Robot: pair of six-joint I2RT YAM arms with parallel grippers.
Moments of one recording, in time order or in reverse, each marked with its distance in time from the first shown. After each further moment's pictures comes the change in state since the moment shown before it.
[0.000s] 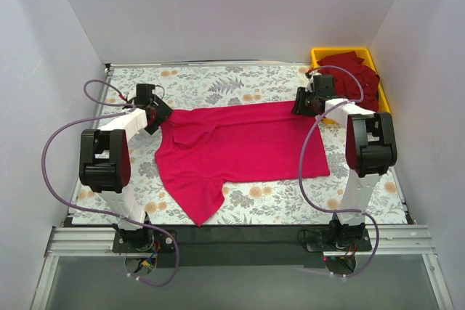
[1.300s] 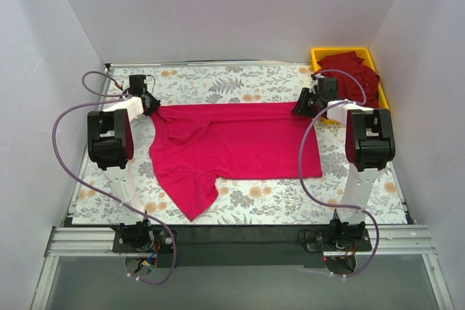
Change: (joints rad) left arm 0.109 0.303 0.266 0.121 0.031 0.117; right arm -0.052 0.064 -0.005 0.102 -0.092 0.098
